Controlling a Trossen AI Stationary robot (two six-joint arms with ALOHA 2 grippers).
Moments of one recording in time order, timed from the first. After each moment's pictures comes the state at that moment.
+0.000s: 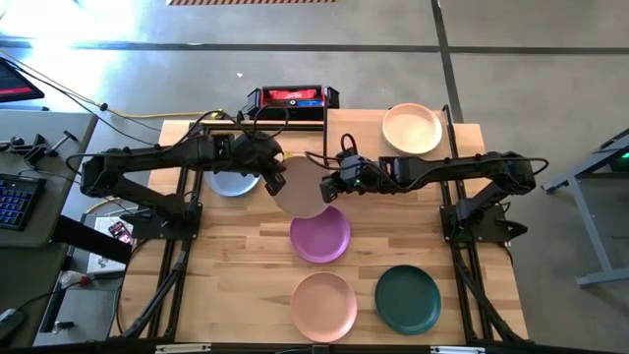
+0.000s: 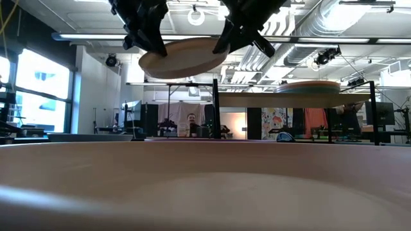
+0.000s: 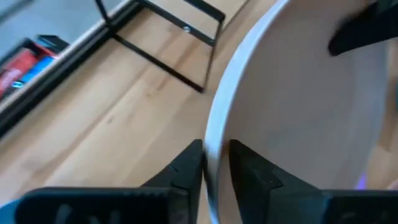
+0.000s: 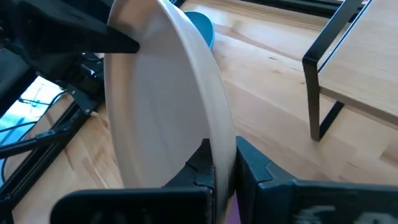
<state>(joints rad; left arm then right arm) 0.21 1.29 1.15 -0.69 -0.16 -0.33 -0.03 1.55 1.27 -0.40 0.31 0.84</state>
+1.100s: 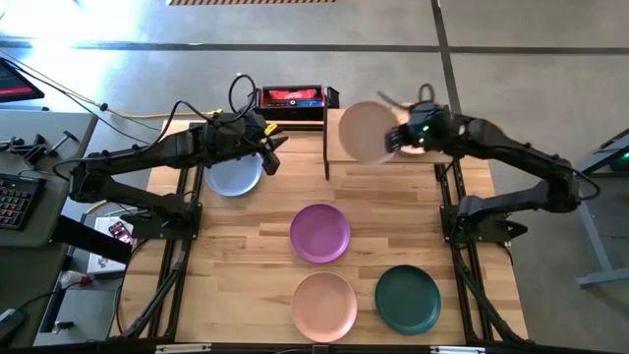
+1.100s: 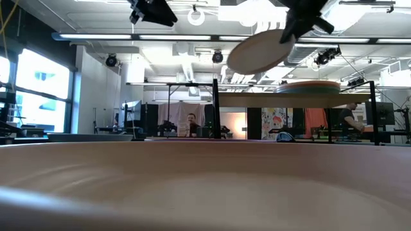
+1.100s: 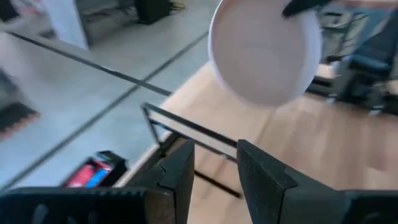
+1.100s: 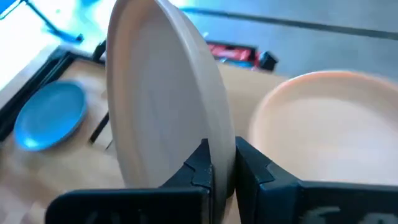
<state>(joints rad) 0.25 1.16 1.15 -0.39 -0.33 -0.05 -0.39 1.11 1.27 -0.90 0.40 0.65</state>
